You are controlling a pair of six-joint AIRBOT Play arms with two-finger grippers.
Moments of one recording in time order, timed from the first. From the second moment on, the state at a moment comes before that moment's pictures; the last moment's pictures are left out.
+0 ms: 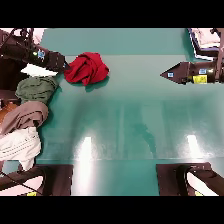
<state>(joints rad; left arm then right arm) -0.16 -1.29 1.66 1.11 -1.37 -1.39 0.01 -0.98 1.25 -0.79 1.26 1.43</state>
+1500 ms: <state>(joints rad) -0.16 -1.84 1.66 1.03 -0.85 -1.30 0.01 -0.98 1.25 -0.78 1.21 1.43</state>
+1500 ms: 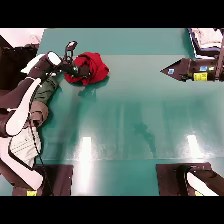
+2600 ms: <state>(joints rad) -0.29 -1.40 2.10 0.56 -1.22 -1.14 -0.02 -0.82 1.25 -0.79 0.89 1.43</state>
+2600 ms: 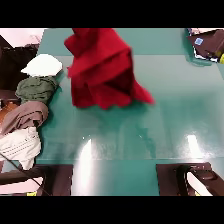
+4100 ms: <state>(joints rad) -0.05 -1.10 0.80 0.81 -1.26 -1.26 -0.12 -0.81 1.25 -0.79 1.15 1.43</state>
